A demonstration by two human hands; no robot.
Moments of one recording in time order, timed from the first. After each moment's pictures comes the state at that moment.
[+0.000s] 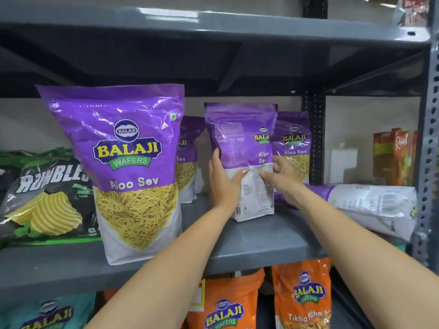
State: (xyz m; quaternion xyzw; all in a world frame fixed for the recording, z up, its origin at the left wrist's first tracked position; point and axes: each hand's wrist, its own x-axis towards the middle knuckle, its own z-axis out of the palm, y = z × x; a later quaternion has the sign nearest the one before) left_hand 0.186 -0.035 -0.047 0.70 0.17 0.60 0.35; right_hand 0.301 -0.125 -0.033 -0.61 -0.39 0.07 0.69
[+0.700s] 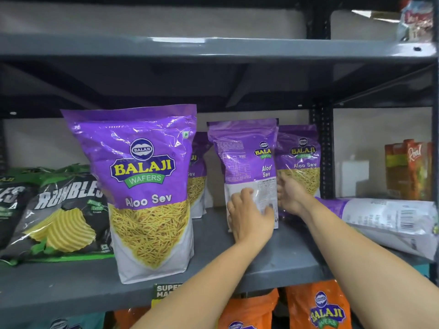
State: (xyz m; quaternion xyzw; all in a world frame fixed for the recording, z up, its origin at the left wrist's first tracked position) left_hand 0.174 -0.075 -0.071 0.80 0.27 0.49 0.23; right_hand 0.329 -0.094 -0.031 -0.49 -0.28 0.27 0.78
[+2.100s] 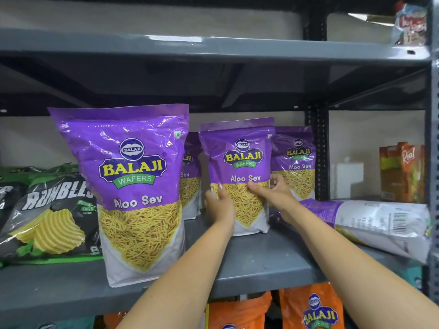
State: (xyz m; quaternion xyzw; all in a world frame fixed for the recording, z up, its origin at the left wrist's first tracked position) left_hand 0.195 -0.012 -0.055 0.59 0.33 0.55 0.49; right_hand 0.305 -0.099 -0.040 -0.56 -0.39 0.10 0.72
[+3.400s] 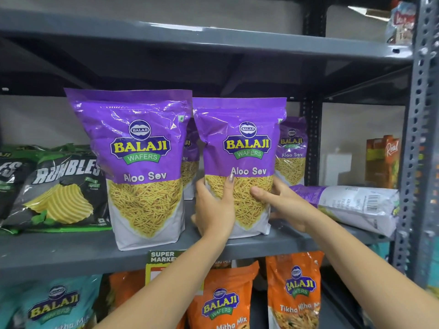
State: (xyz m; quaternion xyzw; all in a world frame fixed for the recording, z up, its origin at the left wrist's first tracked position) left_hand 0.102 -0.103 -0.065 0.65 0.33 0.55 0.40; right_hand 0.231 -0.194 -0.055 -0.63 -0.47 0.19 0.59
